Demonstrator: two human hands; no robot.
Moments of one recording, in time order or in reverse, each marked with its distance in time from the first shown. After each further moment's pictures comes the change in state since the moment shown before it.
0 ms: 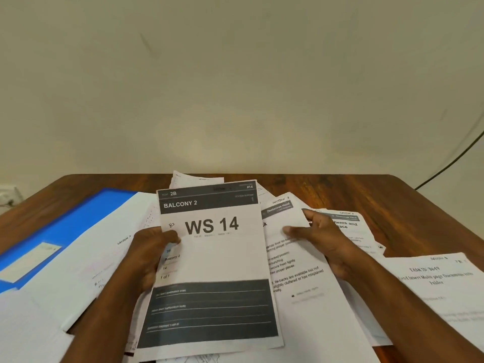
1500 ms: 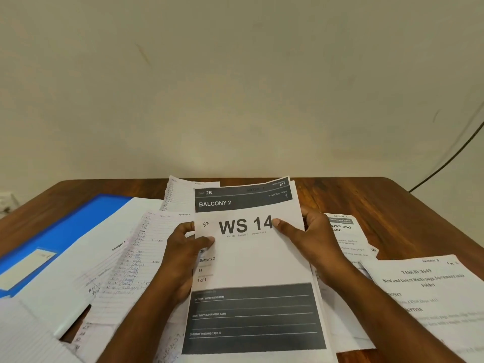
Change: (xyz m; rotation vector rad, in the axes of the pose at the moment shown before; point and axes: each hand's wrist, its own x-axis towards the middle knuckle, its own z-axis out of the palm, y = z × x) left_hand -0.012 -0.023 0.059 -0.068 -0.130 0.173; right_hand -0.007 0.000 0.019 -0.139 0.211 -0.330
